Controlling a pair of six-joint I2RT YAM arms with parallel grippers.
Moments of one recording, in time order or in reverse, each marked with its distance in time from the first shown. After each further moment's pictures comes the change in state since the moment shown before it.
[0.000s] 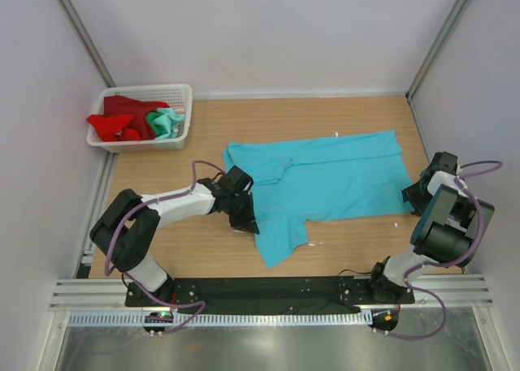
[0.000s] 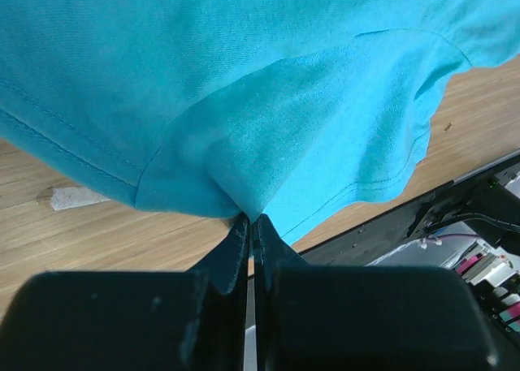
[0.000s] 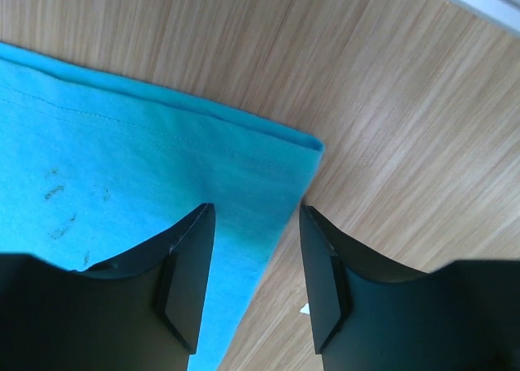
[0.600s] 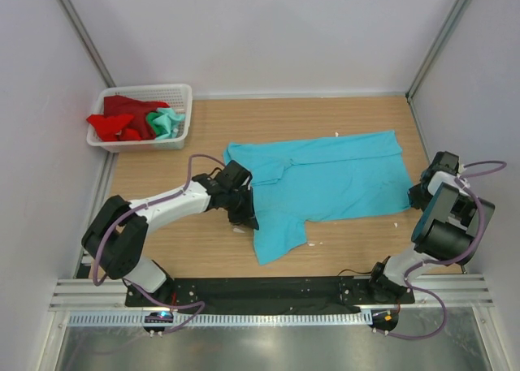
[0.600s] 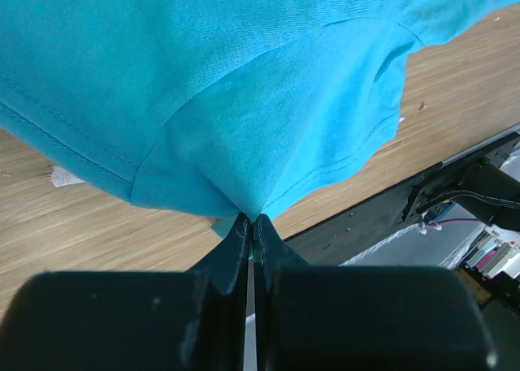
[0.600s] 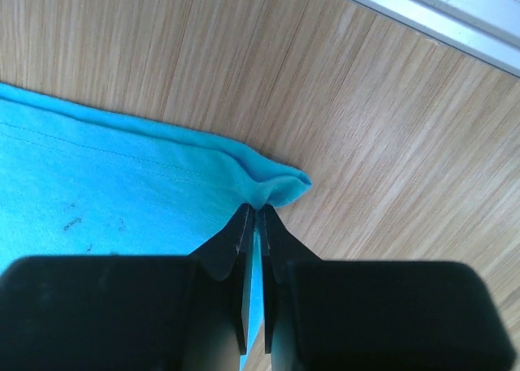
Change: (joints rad) left arm 0.000 -0.069 0.045 -0.079 -0.003 0.060; right arm -0.012 0.027 0.006 0.061 0.026 0.023
